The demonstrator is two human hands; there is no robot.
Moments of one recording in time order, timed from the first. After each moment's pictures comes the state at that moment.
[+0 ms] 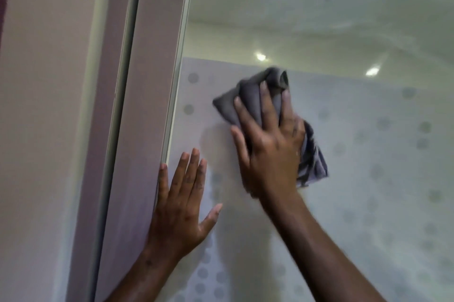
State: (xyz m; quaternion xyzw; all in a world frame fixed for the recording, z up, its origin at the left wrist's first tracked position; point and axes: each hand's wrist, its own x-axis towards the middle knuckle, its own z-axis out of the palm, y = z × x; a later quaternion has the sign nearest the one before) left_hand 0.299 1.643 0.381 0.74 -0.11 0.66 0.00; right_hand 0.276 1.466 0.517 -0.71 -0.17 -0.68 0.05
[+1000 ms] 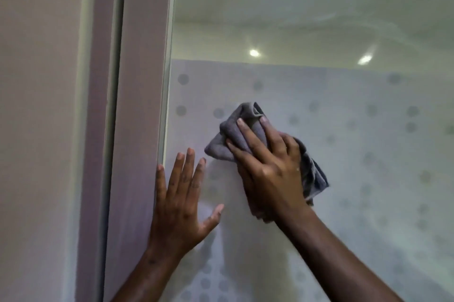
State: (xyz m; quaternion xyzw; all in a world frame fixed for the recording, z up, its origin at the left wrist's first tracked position) left_hand 0.299 1.644 0.381 0.74 -0.12 0.66 0.01; right_hand 0.276 1.437 0.475 -0.66 -0.26 -0.70 -0.02
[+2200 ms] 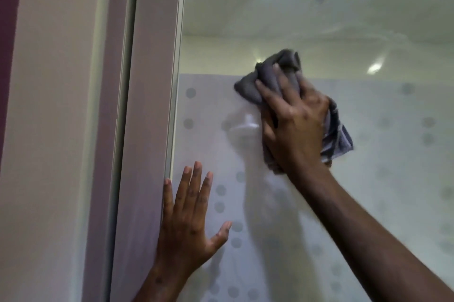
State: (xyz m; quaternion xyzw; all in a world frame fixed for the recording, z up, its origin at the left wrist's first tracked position) left_hand 0.300 1.643 0.379 0.74 -0.13 0.66 0.02; right_hand 0.272 1.439 0.575 -0.67 -0.18 -0.72 0.08
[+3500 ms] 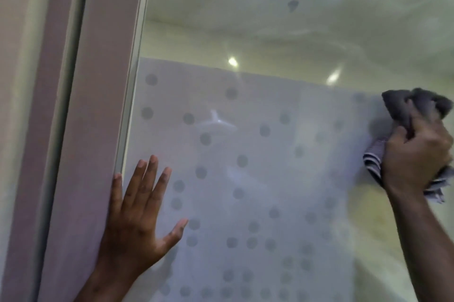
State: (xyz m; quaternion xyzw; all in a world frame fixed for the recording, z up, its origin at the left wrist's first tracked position) left_hand 0.306 1.646 0.378 0.73 -0.12 0.67 0.02; right_hand 0.272 1.197 0.564 -0.61 0.05 -0.75 0.24
